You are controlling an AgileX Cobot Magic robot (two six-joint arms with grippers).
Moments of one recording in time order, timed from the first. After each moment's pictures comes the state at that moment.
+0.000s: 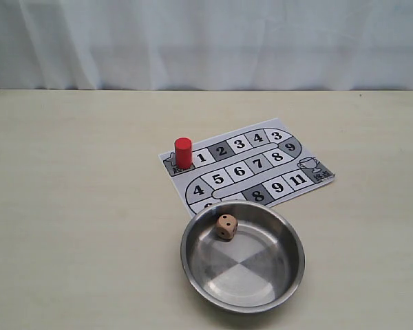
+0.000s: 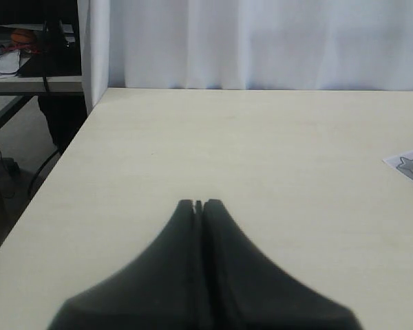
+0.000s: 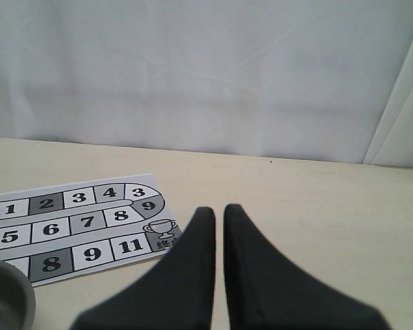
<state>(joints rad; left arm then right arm) 0.05 0.01 0.00 -0.03 0.32 0.06 -0.02 0.00 0.00 0.07 0.16 -0.16</state>
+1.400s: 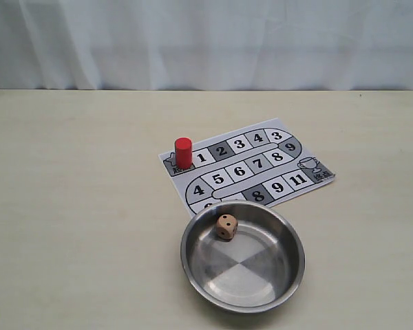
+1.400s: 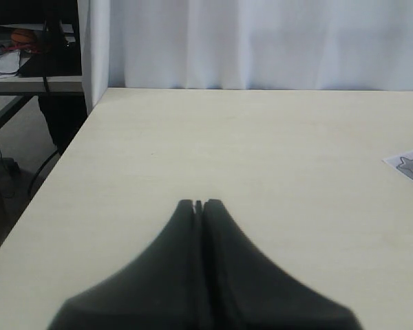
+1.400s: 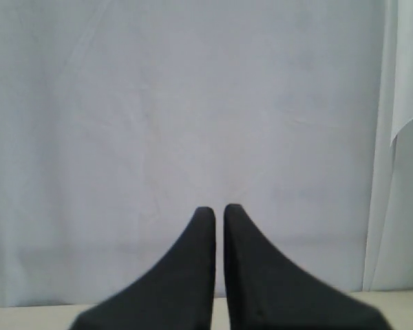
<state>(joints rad) 0.05 0.01 0.00 -0.03 0.32 0.06 -0.02 0.00 0.00 0.14 -0.21 -0.14</state>
